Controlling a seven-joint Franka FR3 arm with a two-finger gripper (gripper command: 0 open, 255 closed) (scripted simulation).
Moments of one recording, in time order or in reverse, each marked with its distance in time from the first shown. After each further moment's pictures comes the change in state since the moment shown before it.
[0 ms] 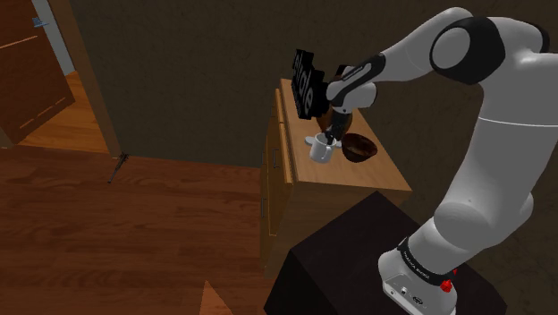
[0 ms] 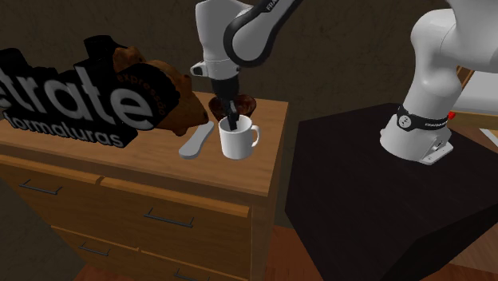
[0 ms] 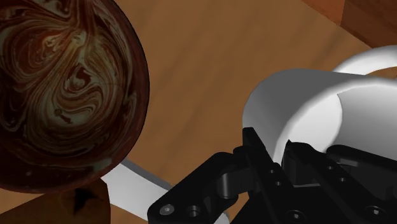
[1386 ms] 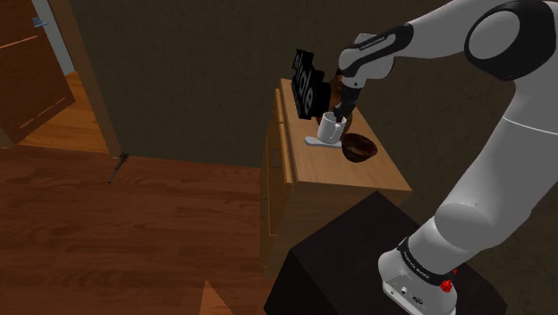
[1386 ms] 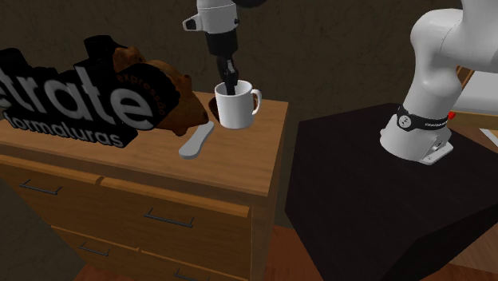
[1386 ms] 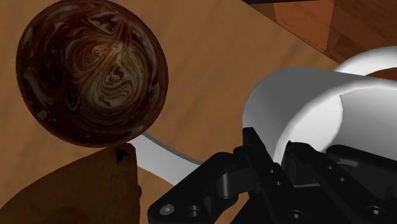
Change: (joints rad) arm 0.017 -0.180 -0.024 0.064 -0.057 -0.238 0.034
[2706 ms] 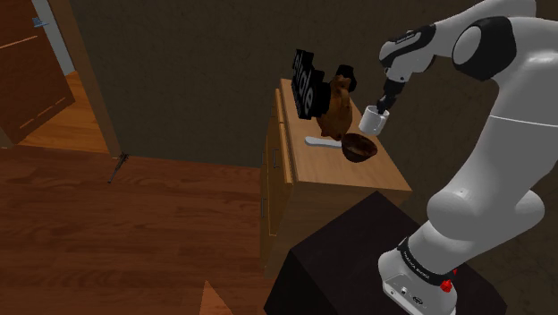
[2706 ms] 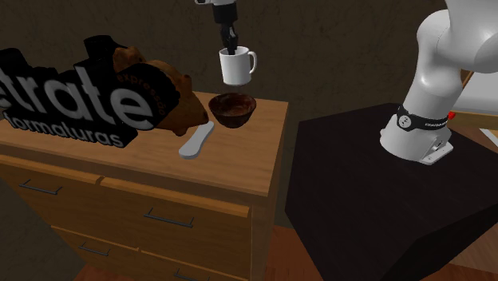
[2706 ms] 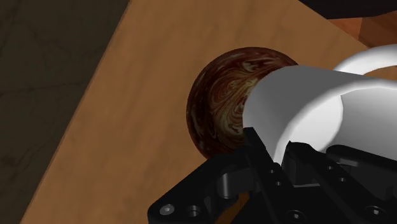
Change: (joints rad) arm -0.248 0.132 -0.127 0.257 0.040 -0.133 -0.372
